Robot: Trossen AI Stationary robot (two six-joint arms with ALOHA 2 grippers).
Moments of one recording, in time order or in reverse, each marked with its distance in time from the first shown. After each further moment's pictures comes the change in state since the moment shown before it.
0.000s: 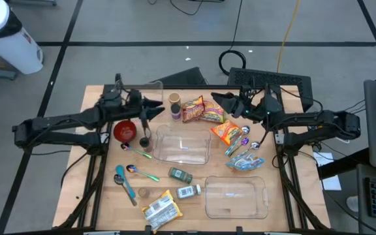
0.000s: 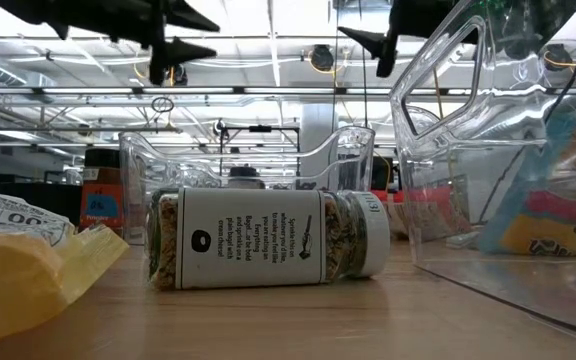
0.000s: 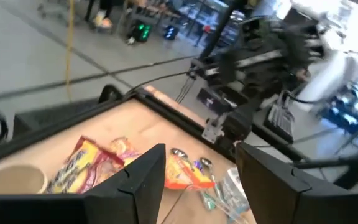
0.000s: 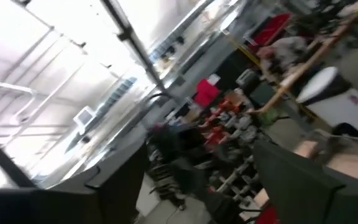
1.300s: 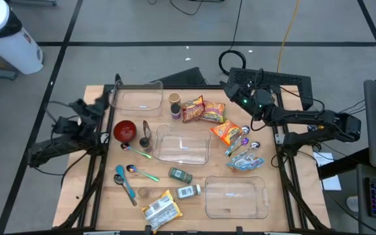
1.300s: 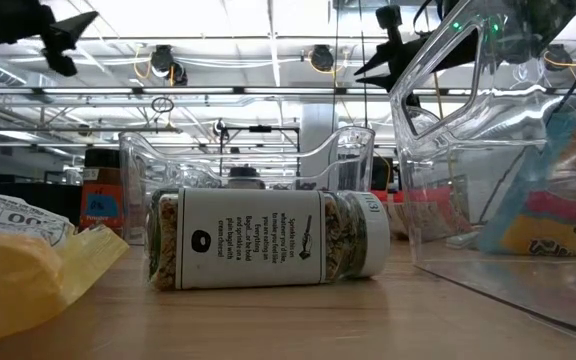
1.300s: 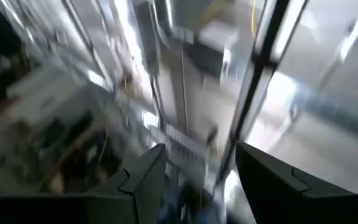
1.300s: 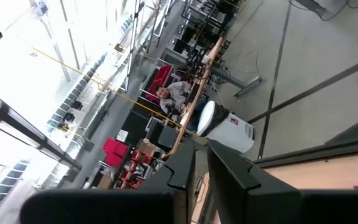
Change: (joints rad) left arm -0.054 -0.916 -0.484 0.346 -0.385 -0.155; right arm -0.122 -0.007 0.001 -0.302 0.378 0.216
